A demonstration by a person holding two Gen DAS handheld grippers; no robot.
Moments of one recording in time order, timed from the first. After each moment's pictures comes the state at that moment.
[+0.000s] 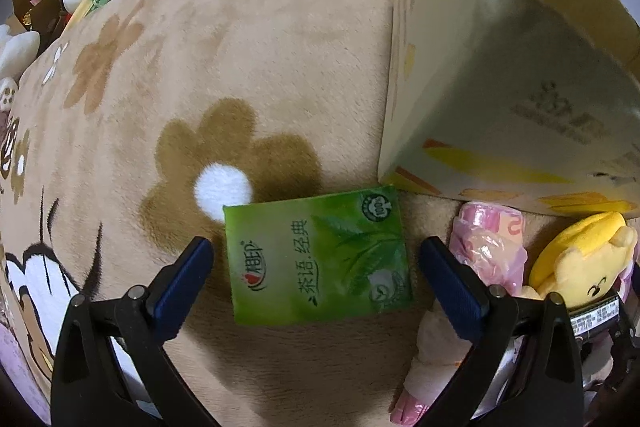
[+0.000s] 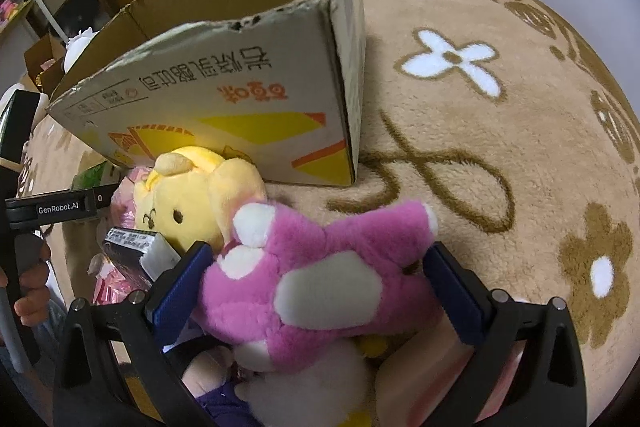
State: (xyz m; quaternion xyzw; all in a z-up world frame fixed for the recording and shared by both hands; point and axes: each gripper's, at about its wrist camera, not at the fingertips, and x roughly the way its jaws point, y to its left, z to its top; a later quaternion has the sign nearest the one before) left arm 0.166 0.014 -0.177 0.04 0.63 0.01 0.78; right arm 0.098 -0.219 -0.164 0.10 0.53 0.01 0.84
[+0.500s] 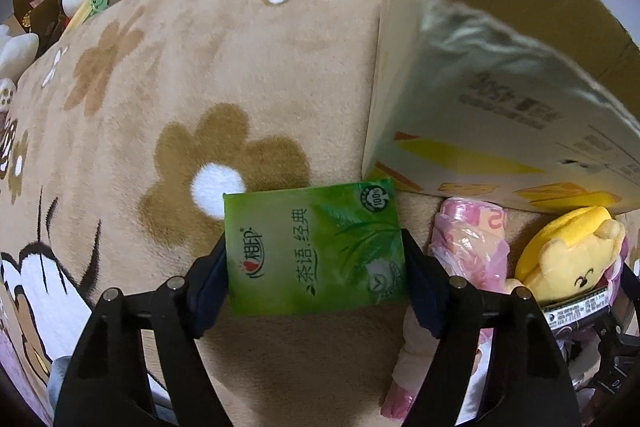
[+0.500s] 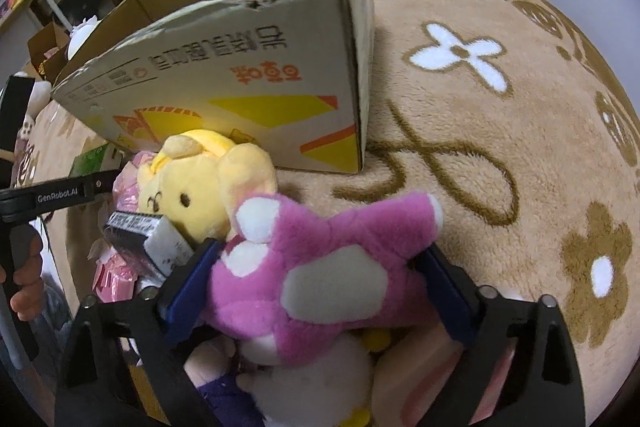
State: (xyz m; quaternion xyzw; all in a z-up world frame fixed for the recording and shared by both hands) left arm 0.155 0.010 -0.165 0.03 0.61 0.00 0.79; right arm 0.097 -0.212 -0.166 0.09 0.54 0.02 0.84
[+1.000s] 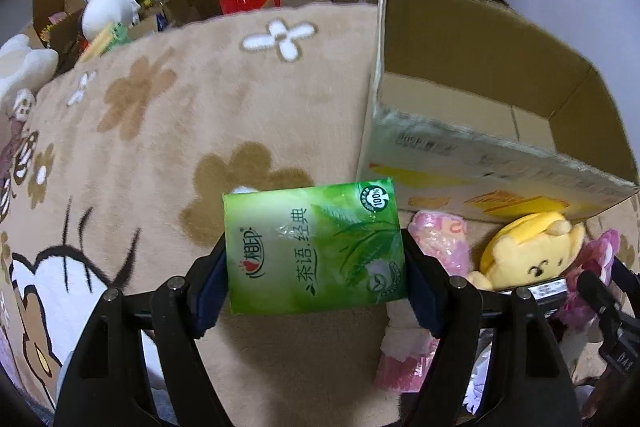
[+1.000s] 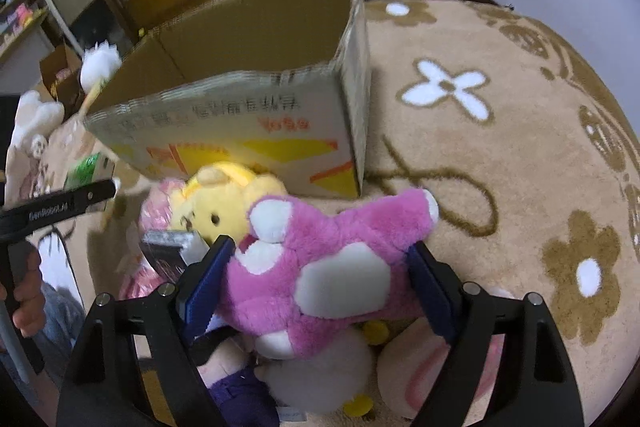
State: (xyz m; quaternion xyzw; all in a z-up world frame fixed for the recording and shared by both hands) left arm 0.126 0.017 -0.111 0.02 0.54 0.00 0.84; right arm 0.077 -0.222 -0.133 0.11 0.49 0.01 0.86
